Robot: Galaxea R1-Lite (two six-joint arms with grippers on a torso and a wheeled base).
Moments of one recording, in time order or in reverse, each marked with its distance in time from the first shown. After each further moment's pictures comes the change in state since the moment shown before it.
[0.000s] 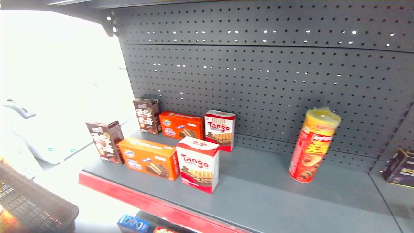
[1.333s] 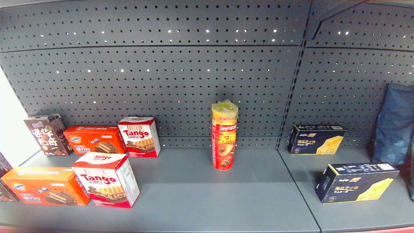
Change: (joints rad) left arm 0.000 0.000 0.000 0.001 0.000 0.000; right arm -0.001 0.000 0.000 0.000 0.000 0.002
